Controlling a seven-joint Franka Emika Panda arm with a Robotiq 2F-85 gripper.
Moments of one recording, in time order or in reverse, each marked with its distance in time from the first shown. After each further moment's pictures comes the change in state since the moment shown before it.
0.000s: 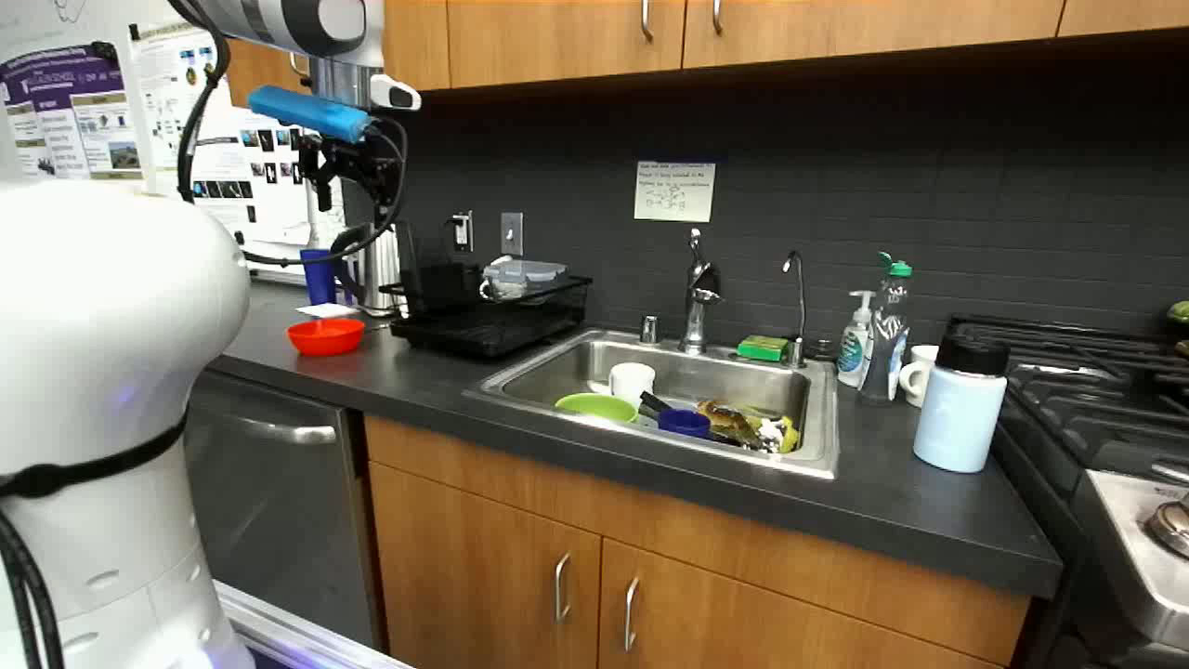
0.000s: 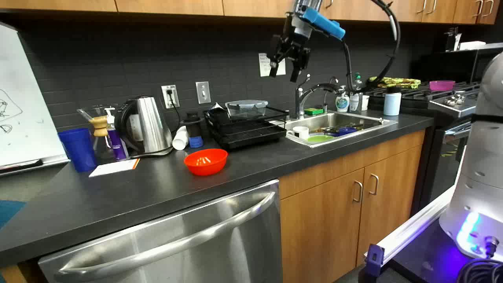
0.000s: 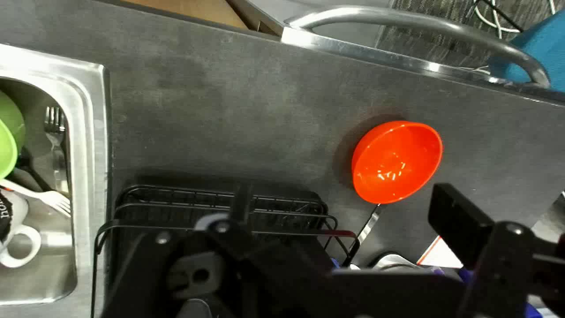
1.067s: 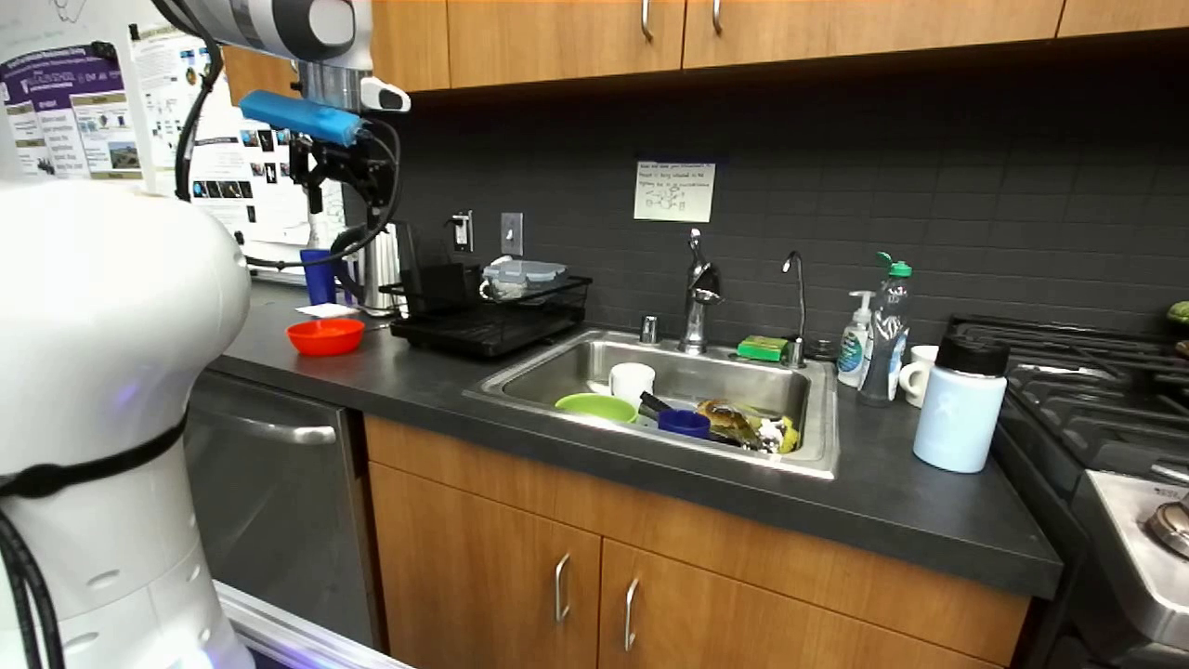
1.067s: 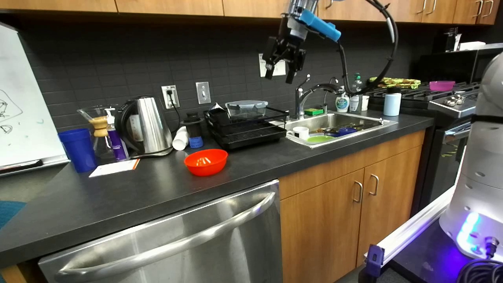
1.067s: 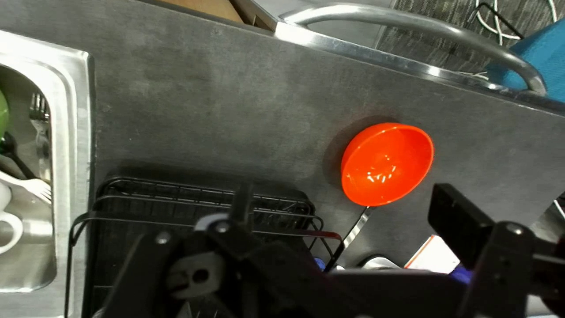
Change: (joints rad) arm 0.004 0.016 0.037 0.003 0.000 0.030 -0.009
